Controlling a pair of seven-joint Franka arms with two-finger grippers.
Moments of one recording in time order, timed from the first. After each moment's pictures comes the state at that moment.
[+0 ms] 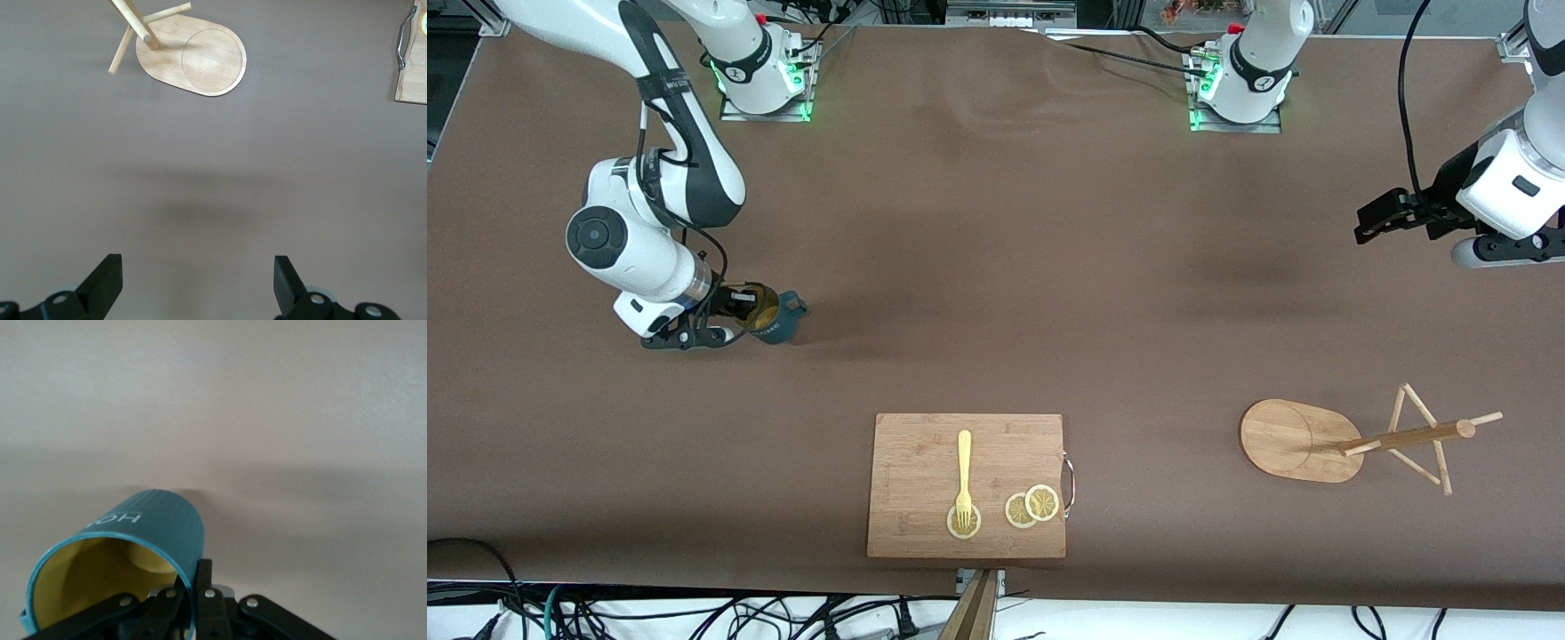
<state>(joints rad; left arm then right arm) 0.22 0.01 -0.25 -1.68 -0.03 1.61 -0.14 0.13 0.30 0.04 -2.01 0.00 2.23 0.11</state>
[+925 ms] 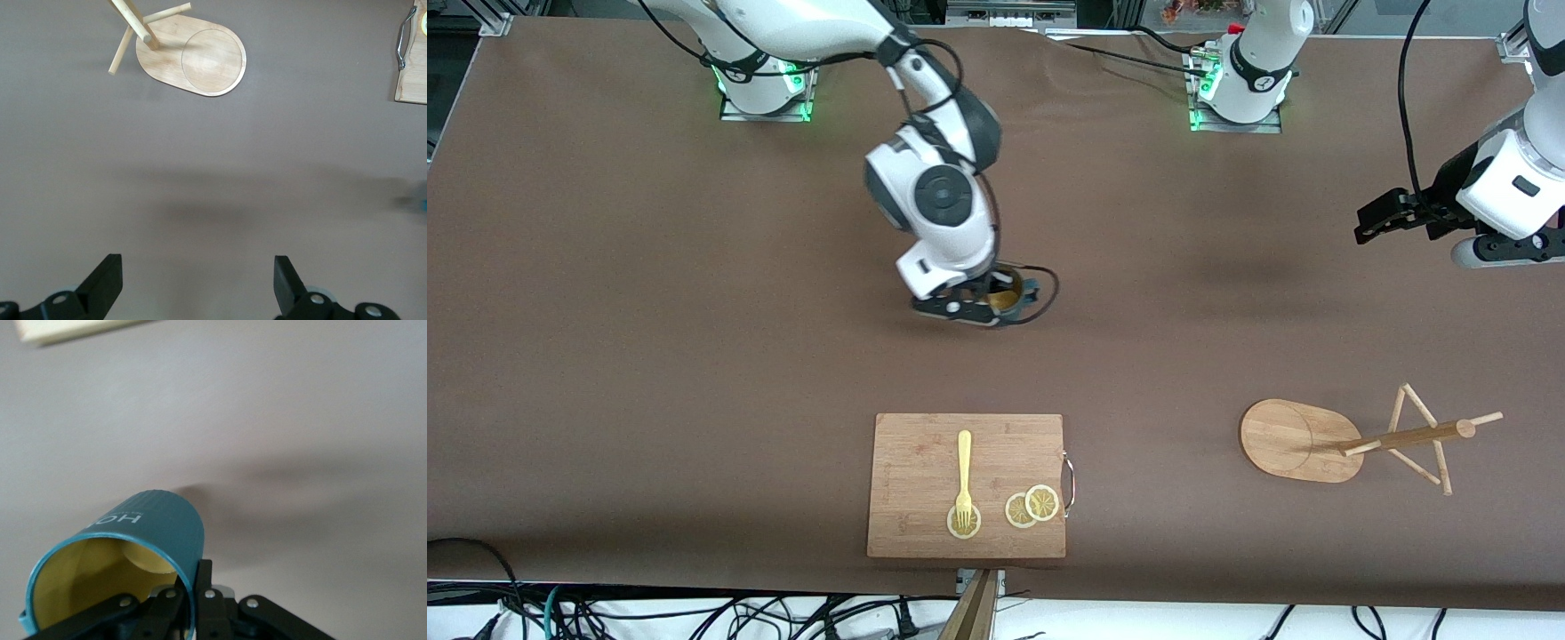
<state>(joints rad) 0.22 0.01 -0.25 -1.68 -0.03 1.61 -0.14 0.74 0.72 0.05 -1.38 0.05 2.12 0.95</state>
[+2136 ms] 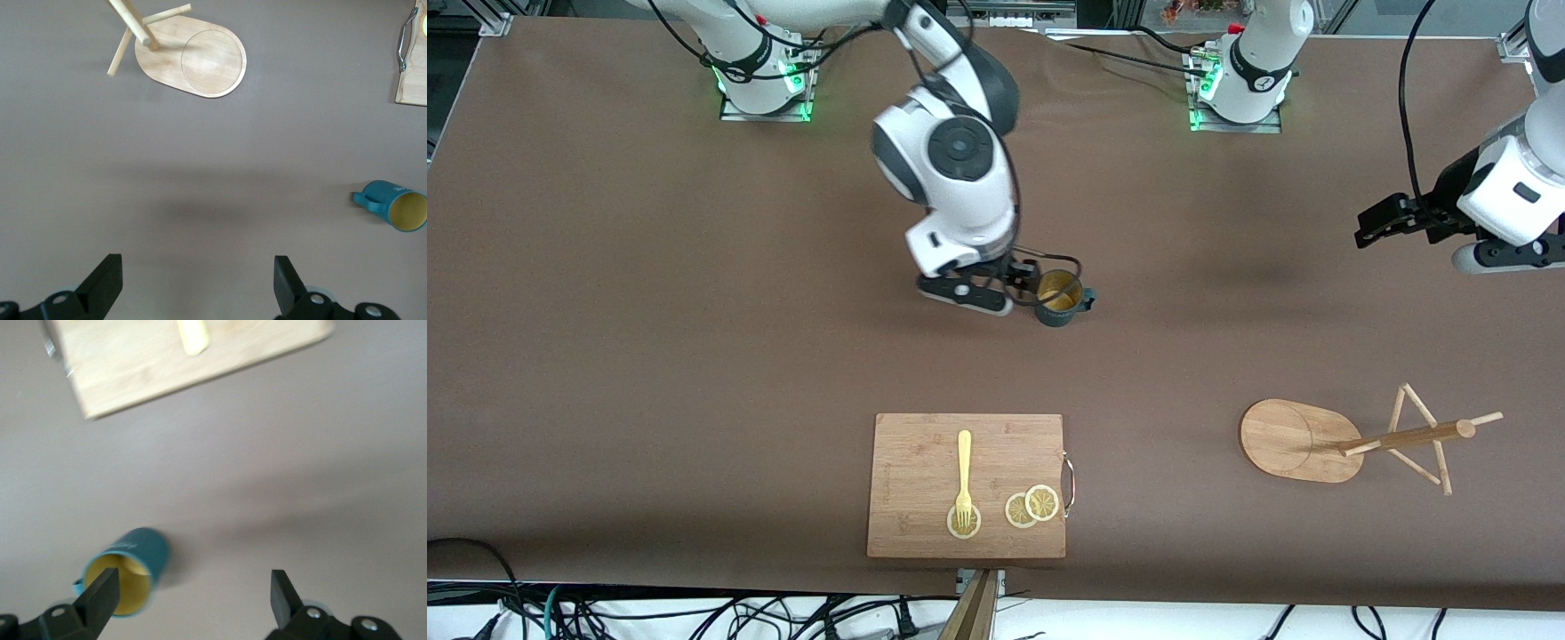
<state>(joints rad) 0.22 0.05 -0.25 -1.65 -0.03 1.62 -0.14 0.76 0.59 -0.07 -1.27 0.05 1.89 0.99</state>
